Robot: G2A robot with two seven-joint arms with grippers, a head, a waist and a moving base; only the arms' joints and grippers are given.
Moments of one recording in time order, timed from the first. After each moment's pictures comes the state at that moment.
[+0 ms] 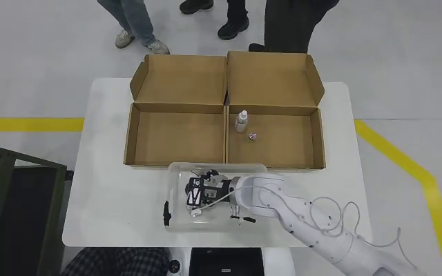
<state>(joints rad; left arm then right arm) -0.01 -0.37 -0.75 -1.25 2.03 -0.40 0.22 -0.95 -1.21 0.61 -1.67 -1.30 -0.53 0.48</state>
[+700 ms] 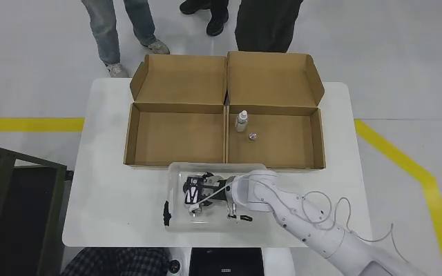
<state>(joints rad) -0.01 -0.37 -0.75 -1.25 2.03 -0.40 0.22 -0.92 -1.25 0.59 -1.57 -1.26 -0.59 0.44</state>
